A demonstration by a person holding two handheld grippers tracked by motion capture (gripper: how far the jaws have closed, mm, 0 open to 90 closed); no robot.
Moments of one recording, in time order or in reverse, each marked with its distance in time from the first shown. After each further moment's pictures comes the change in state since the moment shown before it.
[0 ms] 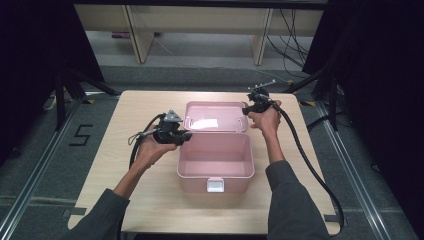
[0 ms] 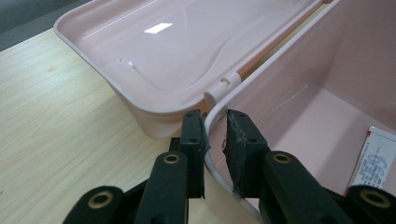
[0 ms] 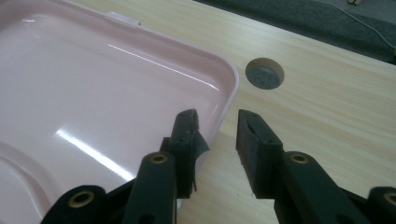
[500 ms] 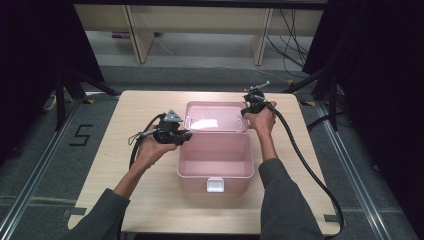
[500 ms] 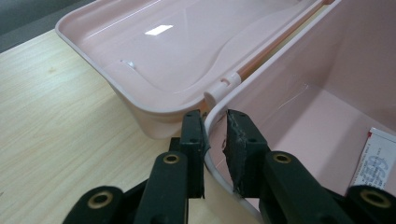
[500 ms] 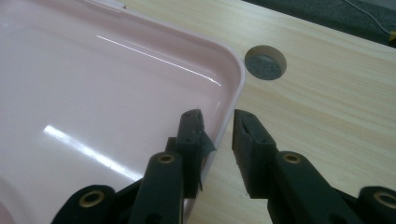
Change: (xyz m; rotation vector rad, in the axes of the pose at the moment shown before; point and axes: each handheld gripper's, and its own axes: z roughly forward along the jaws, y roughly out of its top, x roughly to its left) left arm 0.000 0.000 0.001 -0.004 0.001 0.002; right arm 0.002 0.001 0.020 0.041 -0.041 -0.006
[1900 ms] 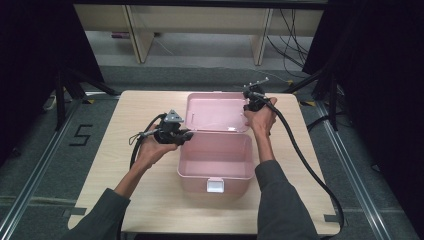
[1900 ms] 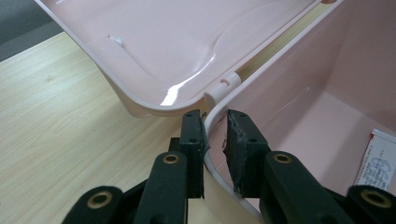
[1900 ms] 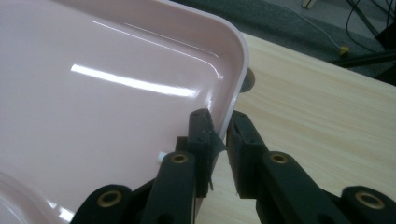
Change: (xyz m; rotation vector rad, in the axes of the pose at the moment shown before) left arm 0.000 0.000 0.002 -0.022 -0.007 0.023; right arm 0.015 0.007 -0.030 -0.046 -0.113 -0.017
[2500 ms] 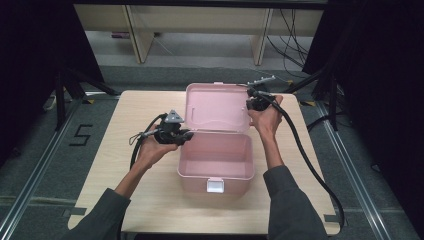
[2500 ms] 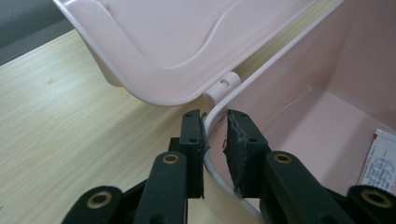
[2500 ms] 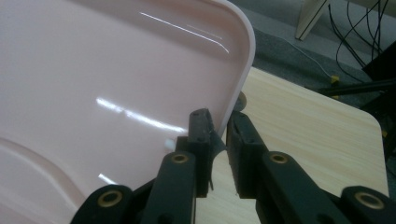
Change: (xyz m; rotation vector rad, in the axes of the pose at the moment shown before) left arm -0.001 0.000 0.001 -0.003 0.012 0.011; right arm -0.001 -0.001 -0.035 -0.102 0.006 -0.048
